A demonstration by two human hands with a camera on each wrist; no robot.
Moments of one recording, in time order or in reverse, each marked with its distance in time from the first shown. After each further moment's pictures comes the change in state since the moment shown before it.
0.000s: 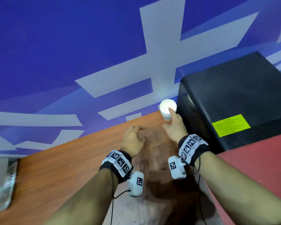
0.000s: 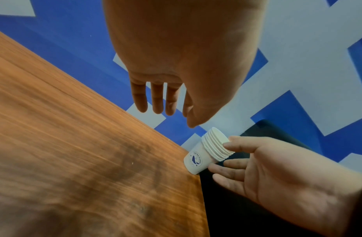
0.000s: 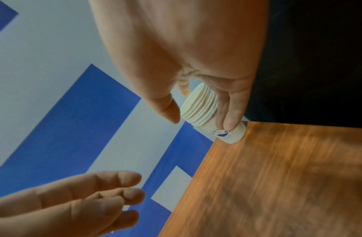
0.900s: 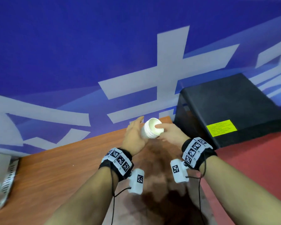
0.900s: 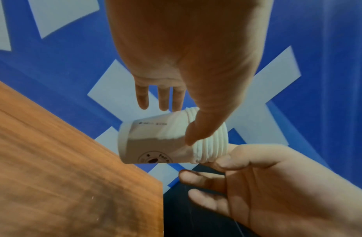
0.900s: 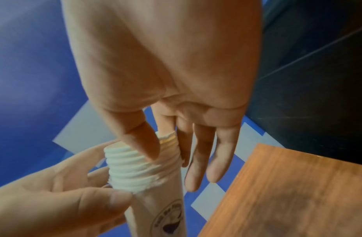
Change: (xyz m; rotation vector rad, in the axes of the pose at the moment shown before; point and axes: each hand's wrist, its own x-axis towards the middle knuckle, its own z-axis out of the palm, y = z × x) left_hand -0.039 0.025 -0.047 -0.199 0.123 0.155; right_hand -0.054 -0.043 -0.011 -0.016 -0.298 -0.087
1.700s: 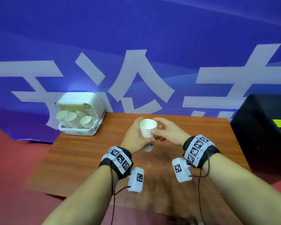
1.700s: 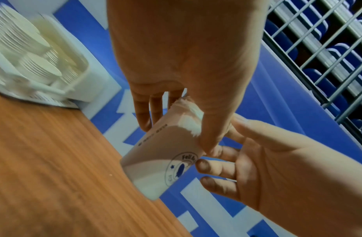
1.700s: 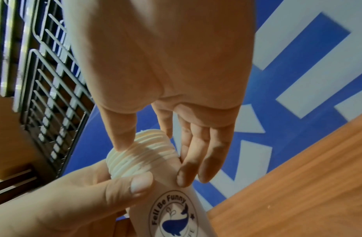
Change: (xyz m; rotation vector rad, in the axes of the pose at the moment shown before) left_hand -0.364 -0.122 -0.188 -0.247 0.341 -0.089; right_hand -0.246 -0.132 0.302 -0.139 -0.370 -0.396
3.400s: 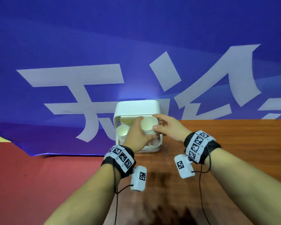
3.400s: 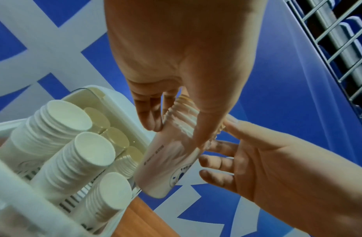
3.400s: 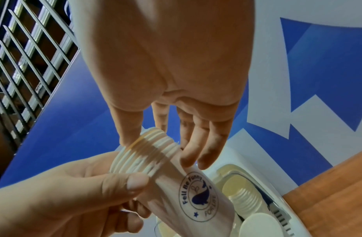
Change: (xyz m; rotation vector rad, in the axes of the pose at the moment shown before) left_hand 0.096 -0.254 -0.389 0.022 -0.020 0.037; right_hand 0.304 -0.148 0.333 -0.072 0.121 -0.019
